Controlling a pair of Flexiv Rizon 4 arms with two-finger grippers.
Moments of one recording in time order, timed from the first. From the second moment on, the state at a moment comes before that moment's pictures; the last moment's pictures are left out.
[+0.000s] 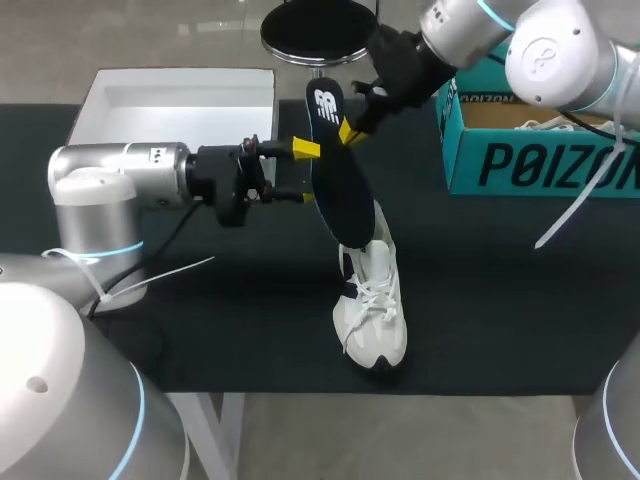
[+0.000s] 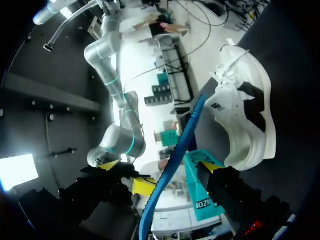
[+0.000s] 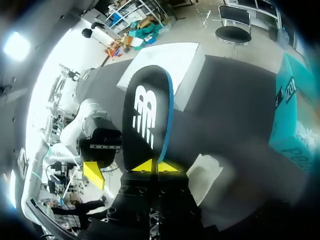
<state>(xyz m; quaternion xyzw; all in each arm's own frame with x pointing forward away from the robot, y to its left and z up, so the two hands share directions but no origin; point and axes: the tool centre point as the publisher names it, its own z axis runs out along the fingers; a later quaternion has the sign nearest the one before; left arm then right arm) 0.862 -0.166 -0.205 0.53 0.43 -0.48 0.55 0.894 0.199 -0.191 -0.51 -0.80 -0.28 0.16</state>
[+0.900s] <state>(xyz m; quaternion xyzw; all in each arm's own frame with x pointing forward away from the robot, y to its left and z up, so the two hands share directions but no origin) 0.875 -0.185 -0.204 0.53 0.44 -0.45 0.57 0.890 0.191 -0.190 -0.51 -0.80 -0.27 0.17</state>
